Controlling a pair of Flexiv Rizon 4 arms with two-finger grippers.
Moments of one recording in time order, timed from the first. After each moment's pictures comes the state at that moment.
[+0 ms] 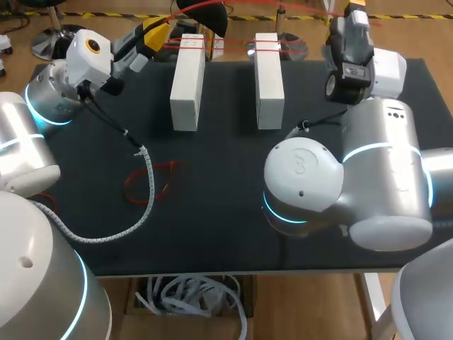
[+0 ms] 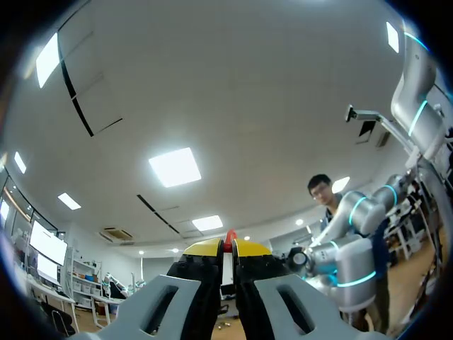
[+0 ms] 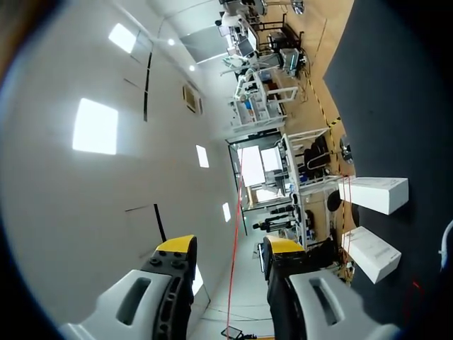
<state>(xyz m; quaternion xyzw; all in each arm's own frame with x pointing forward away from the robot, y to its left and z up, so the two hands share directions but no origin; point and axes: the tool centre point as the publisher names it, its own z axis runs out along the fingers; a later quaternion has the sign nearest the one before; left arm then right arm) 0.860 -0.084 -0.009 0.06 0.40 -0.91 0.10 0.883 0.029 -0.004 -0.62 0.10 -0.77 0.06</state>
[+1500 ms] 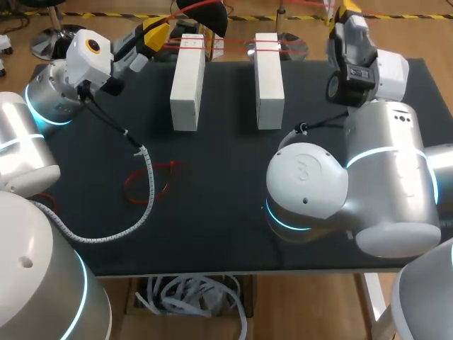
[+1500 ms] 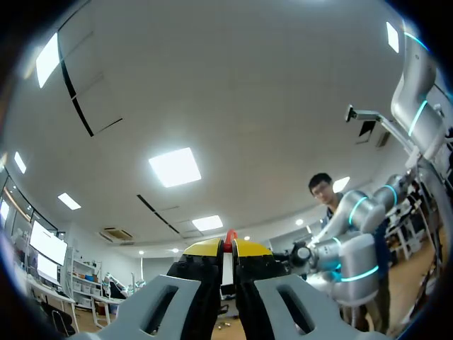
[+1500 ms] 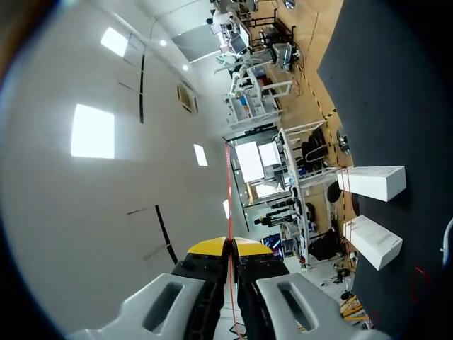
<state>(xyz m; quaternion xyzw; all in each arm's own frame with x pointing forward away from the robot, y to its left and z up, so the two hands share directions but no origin) 0.860 -0.084 -0.009 0.06 0.40 -0.91 0.10 0.870 0.034 0.003 -0.63 0.11 -0.77 0.09</state>
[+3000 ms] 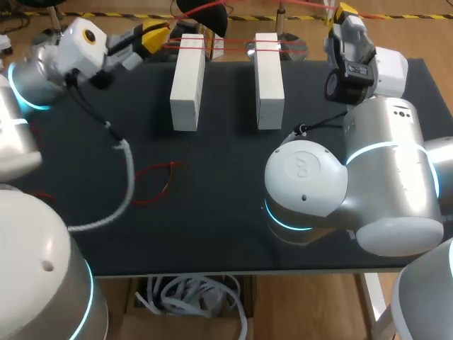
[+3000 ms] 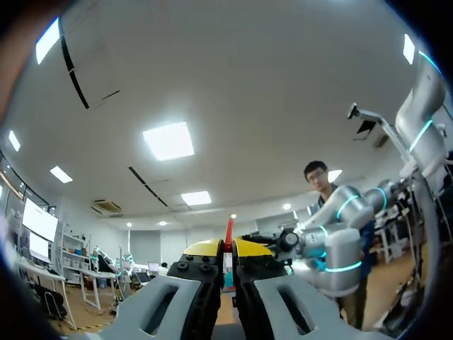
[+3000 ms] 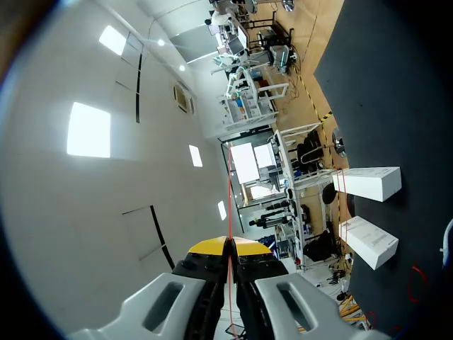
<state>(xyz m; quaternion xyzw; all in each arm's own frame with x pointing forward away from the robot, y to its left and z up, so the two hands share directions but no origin) 0.860 -0.083 -0.017 0.06 0.48 -0.87 0.04 0.868 0.037 0.003 -0.64 0.11 -0.76 0.08</state>
